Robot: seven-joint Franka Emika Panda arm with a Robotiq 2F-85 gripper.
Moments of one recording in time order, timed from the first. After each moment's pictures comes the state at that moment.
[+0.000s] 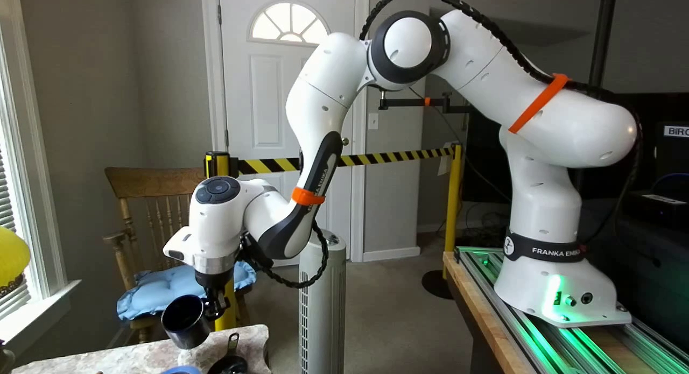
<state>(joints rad) 0.08 0.88 -0.04 -1.71 -1.01 2.72 0.15</state>
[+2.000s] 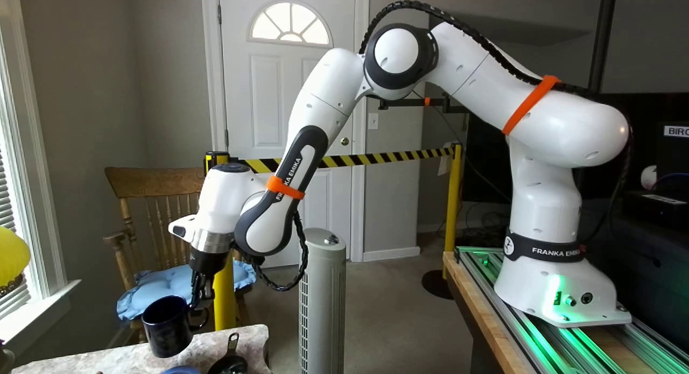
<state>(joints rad) -0.08 0.92 0.08 -1.69 -0.42 2.93 -0.36</state>
